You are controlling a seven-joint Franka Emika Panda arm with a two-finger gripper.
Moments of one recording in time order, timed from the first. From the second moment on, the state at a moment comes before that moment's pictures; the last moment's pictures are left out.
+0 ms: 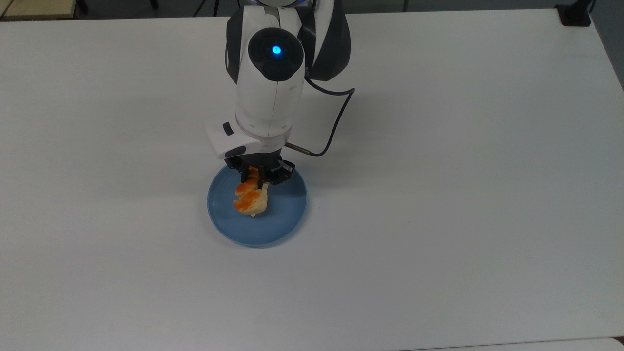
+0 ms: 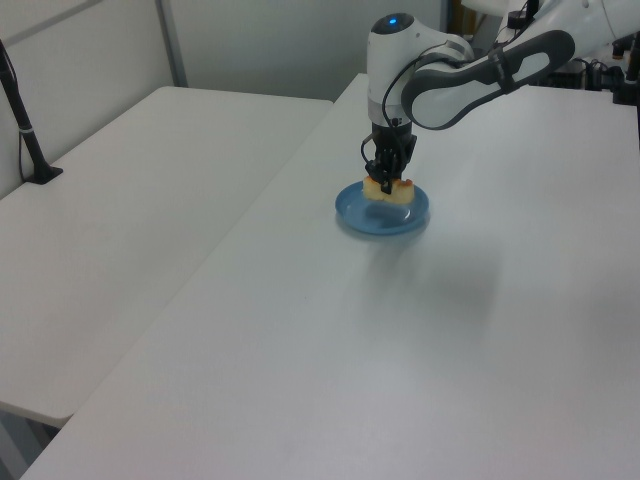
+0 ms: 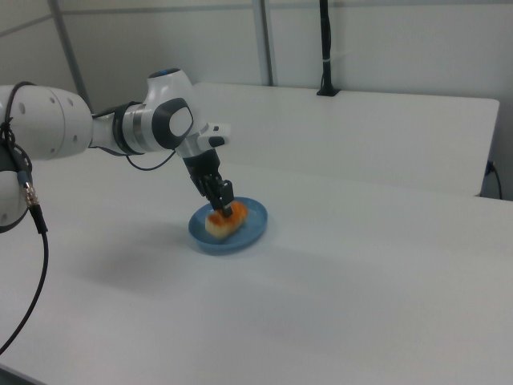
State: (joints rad) arm 0.10 0.53 -0.07 -1.50 -0.19 2.09 0.45
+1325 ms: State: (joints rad) arm -0.07 0.04 -0.05 -1.48 -0.09 1.56 -0.05
